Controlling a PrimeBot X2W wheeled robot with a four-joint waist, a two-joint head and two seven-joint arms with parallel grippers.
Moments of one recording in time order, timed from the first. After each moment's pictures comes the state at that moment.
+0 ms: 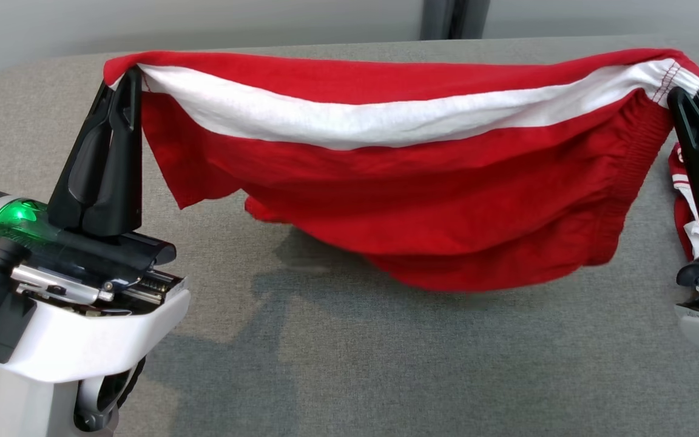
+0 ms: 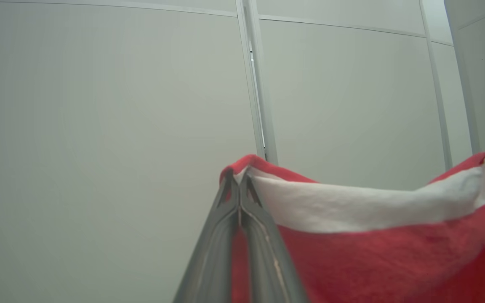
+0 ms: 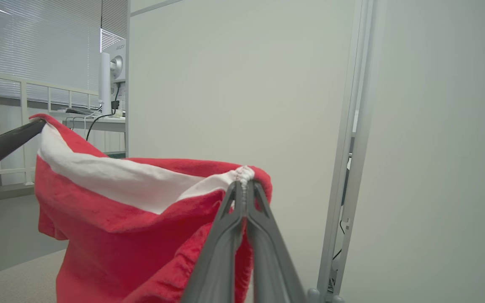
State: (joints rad) left arm -0.31 0.24 -0.15 -0.40 -0.27 0.01 -0.15; right arm -0.29 -0.47 0.14 -0.45 0.51 0.13 -0.05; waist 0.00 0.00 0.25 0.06
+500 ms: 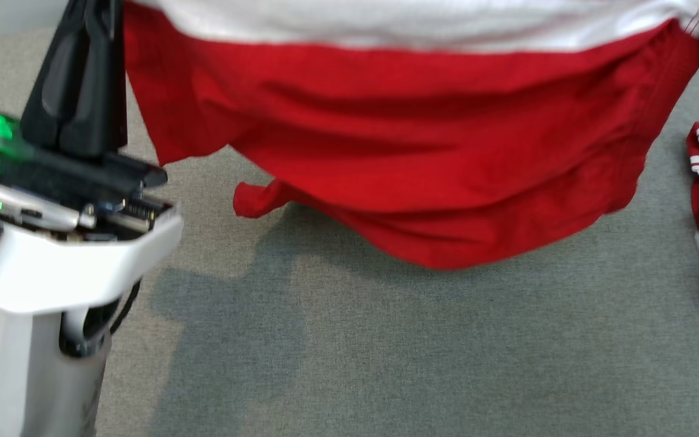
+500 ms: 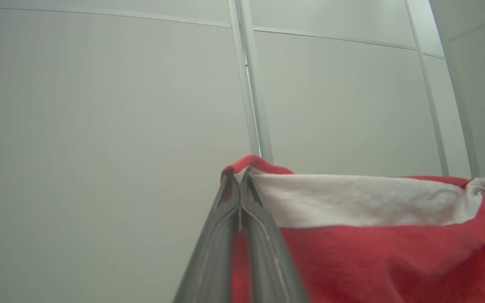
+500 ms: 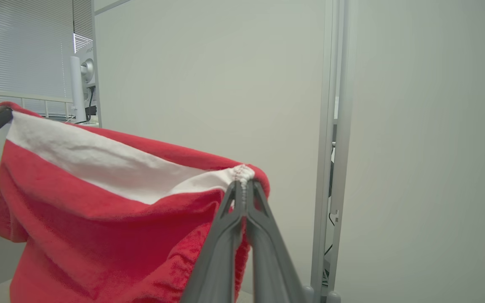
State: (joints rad) left arm -0.51 0.24 -0.16 -0.35 -0.29 -0.01 -0.13; right arm -0.43 -0.45 0.12 -0.35 0.56 0.13 -0.04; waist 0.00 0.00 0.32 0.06
